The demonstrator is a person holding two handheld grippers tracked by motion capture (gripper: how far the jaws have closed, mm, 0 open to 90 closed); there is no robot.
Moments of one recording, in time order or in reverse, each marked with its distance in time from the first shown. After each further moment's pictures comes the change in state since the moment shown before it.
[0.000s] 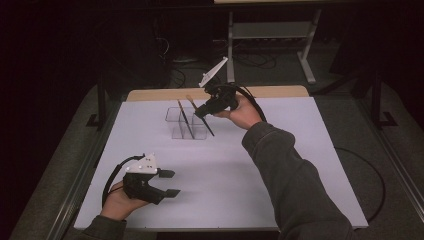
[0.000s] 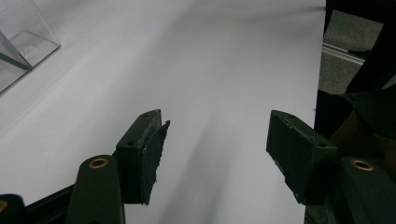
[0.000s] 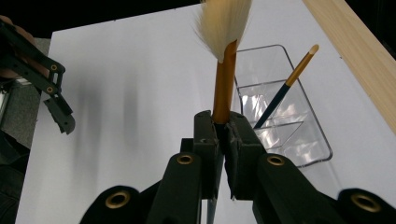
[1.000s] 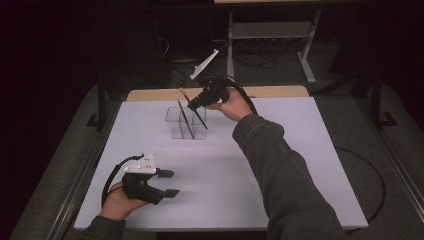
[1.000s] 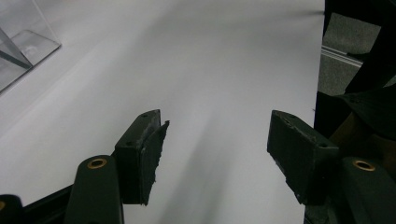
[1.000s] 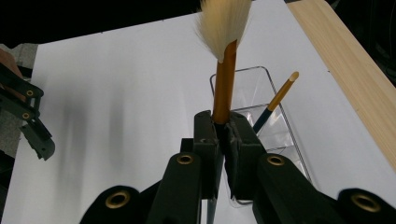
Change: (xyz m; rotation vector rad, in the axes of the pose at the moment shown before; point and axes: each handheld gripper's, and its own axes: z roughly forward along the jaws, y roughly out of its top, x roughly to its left) left arm 0.001 -0.002 -0.001 -0.011 -0.004 -0.014; right arm -0.016 0.024 0.012 0.000 -0.011 0.006
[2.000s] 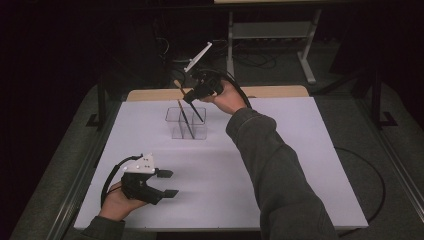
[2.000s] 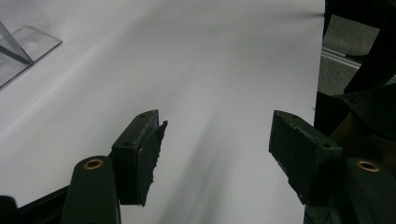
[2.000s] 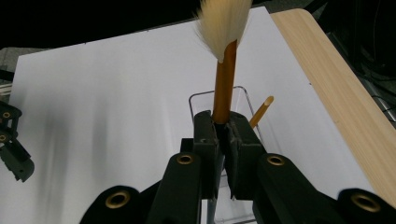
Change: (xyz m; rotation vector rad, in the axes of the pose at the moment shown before) left arm 0.002 -0.002 -0.001 -0.007 -0.003 -0.007; right arm -0.013 0.021 0.005 -0.003 -0.035 0.005
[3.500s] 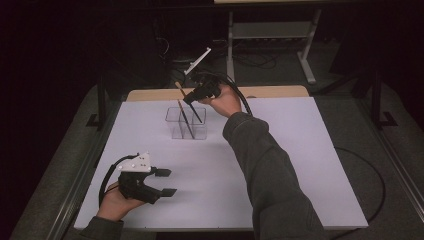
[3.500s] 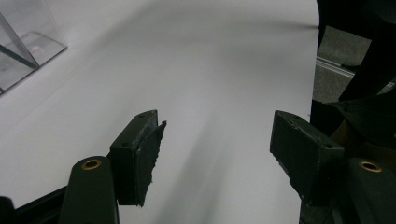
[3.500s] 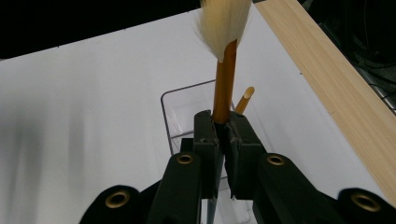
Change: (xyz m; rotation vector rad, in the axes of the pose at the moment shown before) left arm 0.002 -0.001 -0.008 -0.030 -0.009 -0.014; right arm -0.017 -0.011 0.025 -0.001 -0.033 0.063
